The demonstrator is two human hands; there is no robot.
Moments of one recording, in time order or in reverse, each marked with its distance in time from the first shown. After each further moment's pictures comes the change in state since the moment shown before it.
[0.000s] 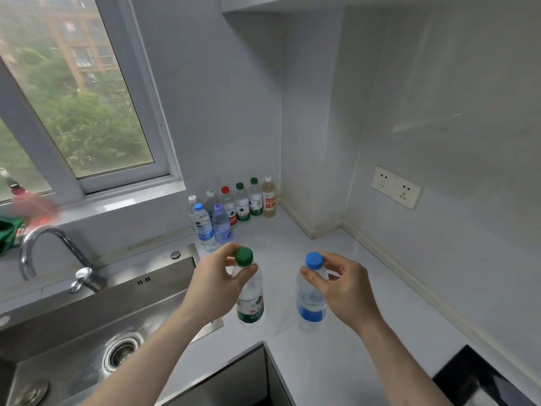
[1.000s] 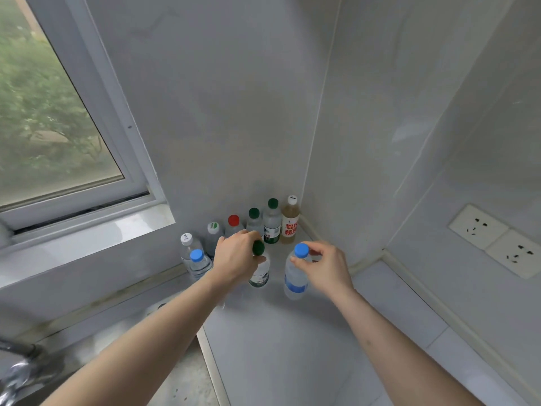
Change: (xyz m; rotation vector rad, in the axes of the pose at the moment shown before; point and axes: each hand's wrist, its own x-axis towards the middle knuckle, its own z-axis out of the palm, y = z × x) left_hand 0.384 -0.159 0.034 0.643 -0.169 0.125; right_hand 0.343 0.089 0.171 -0.305 0.023 0.213
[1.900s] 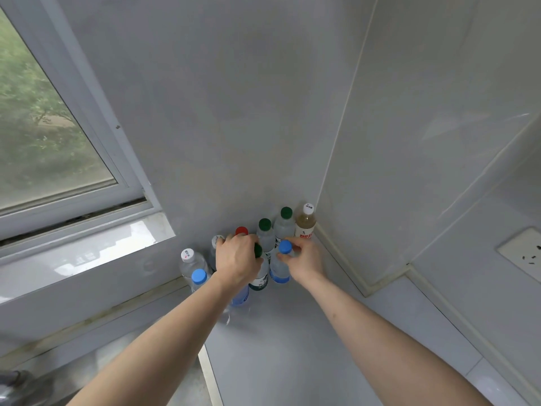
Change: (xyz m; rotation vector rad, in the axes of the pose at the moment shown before) left_hand 0.070 -0.040 0.032 0.100 -0.089 -0.162; right_hand 0.107 0.009 0.102 0.019 -0.109 0.145
